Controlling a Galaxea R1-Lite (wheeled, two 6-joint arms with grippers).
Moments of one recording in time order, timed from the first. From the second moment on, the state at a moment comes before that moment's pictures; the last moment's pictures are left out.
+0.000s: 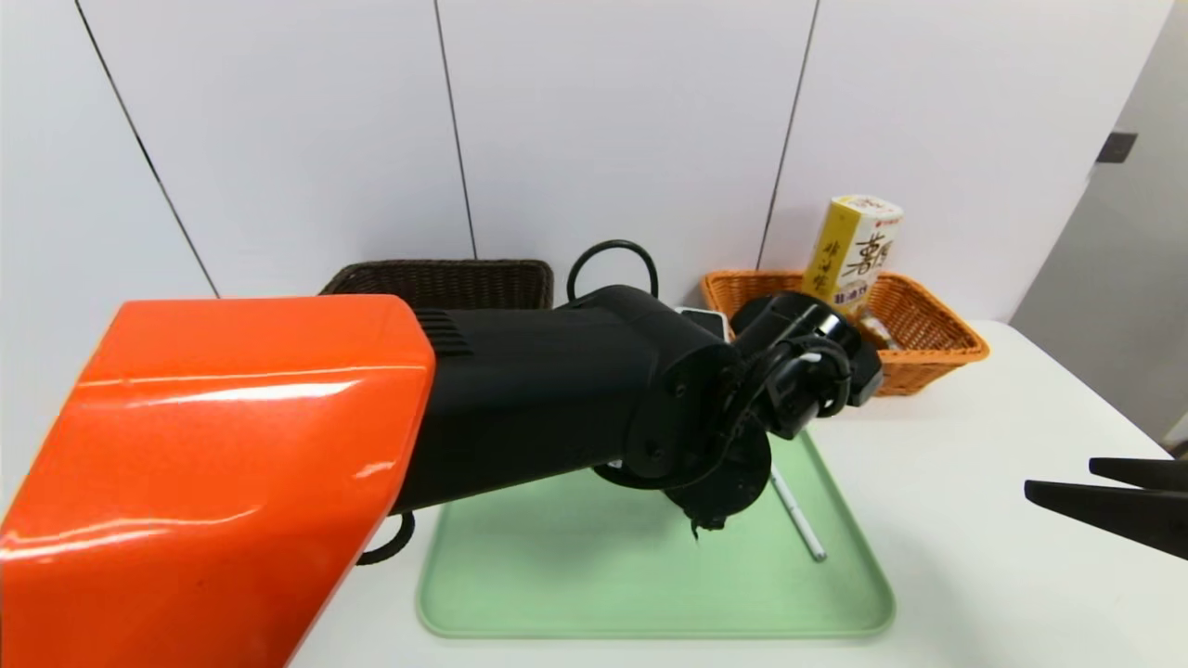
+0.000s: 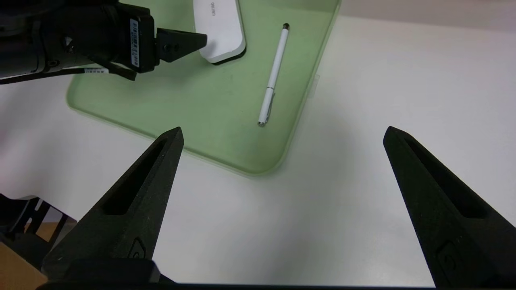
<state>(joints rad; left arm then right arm) -1.02 2.24 -1.99 0.68 0.56 -0.64 -0.01 1.01 -0.77 0.32 0.46 0.00</state>
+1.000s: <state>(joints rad) -1.02 2.28 -1.99 0.55 0.39 -0.62 0.01 1.01 -0.75 0.32 0.46 0.00</state>
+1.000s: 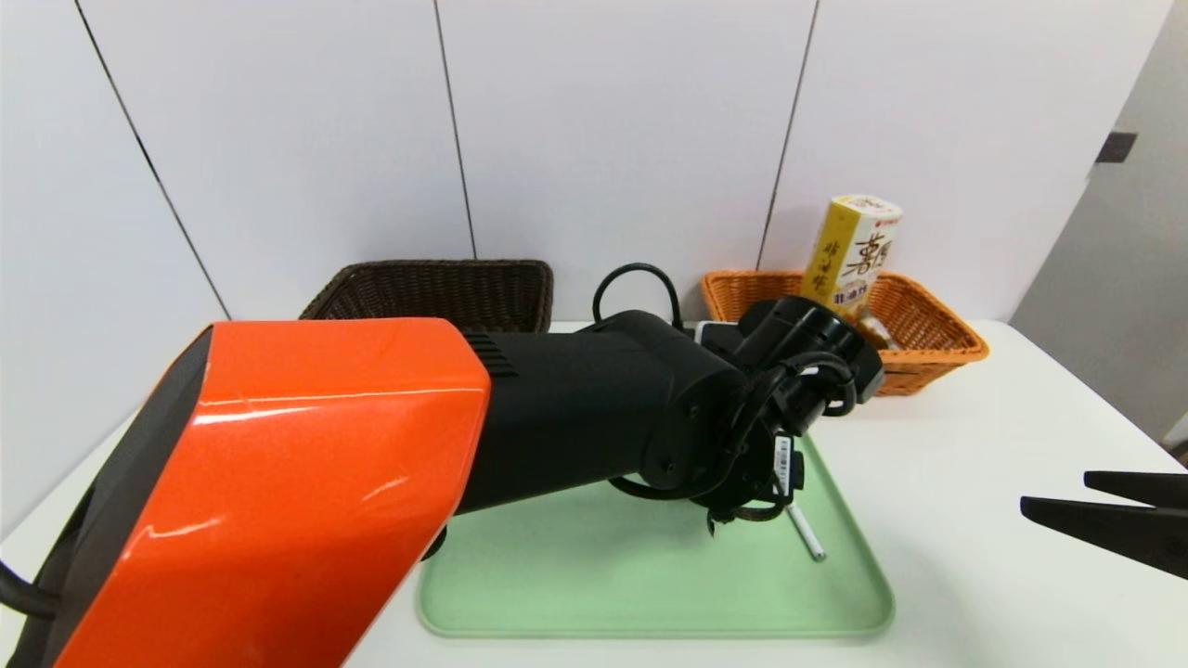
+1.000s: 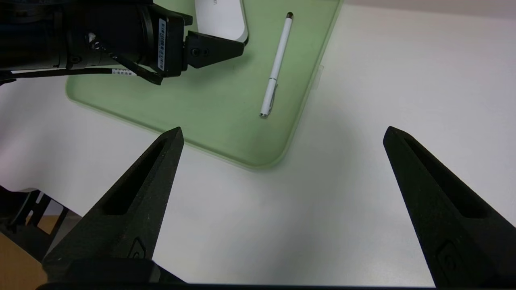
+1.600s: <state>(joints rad) -0.95 2.31 -1.99 0.51 0.45 -0.57 0.01 1.00 -0.74 0.32 0.47 0.00</state>
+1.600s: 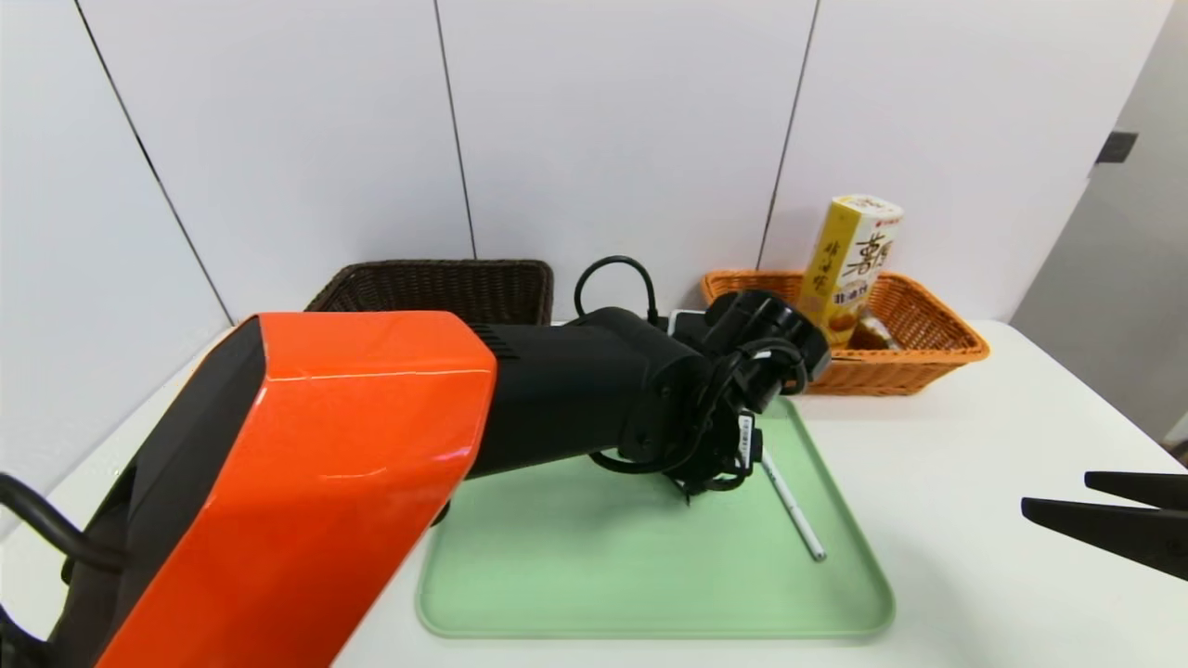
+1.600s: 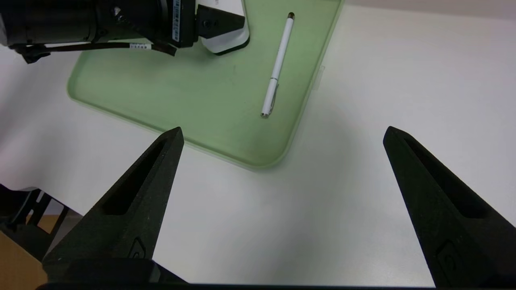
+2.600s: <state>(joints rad) -0.93 2.34 -1.99 0.46 0.44 -0.54 0.03 1.00 -0.74 0.32 0.47 -0.01</state>
